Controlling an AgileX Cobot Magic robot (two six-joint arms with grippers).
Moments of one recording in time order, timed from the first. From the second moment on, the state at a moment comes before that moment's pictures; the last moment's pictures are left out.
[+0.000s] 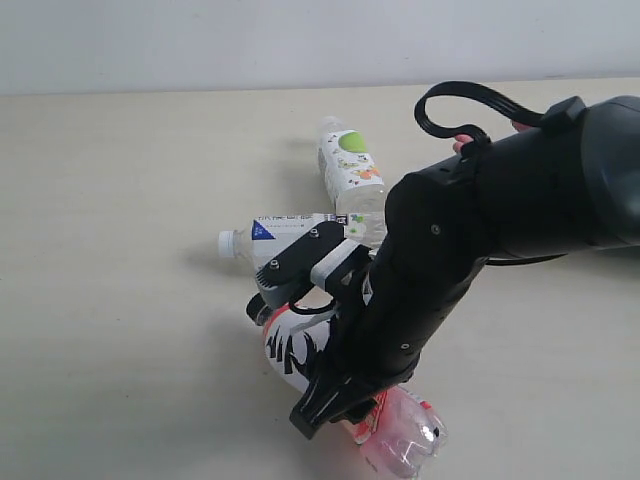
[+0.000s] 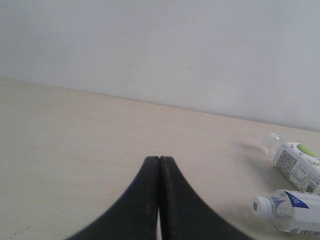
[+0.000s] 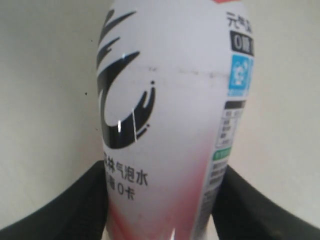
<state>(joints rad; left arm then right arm) 0.02 0.01 0.00 0.13 0.19 -0.33 0.85 1.77 -0.88 0.25 0.59 -0.18</state>
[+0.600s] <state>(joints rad) 0.02 0.01 0.00 0.13 0.19 -0.33 0.85 1.77 -0.88 0.26 0.60 -0.14</state>
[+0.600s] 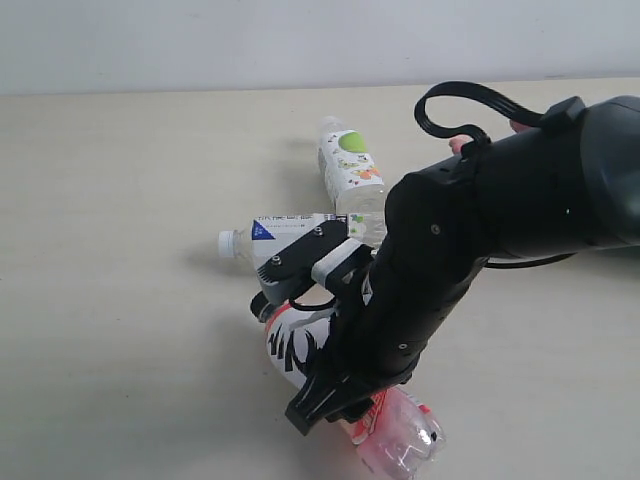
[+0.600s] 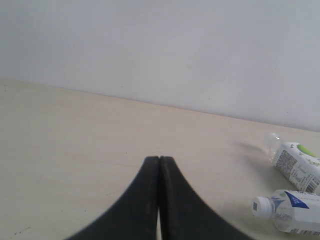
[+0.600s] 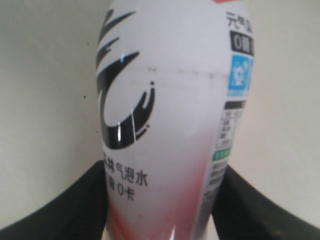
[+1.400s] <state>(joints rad) 0.02 0.01 0.00 0.13 0.19 -0.33 0.84 1.42 -1.02 -0.10 0.93 0.20</state>
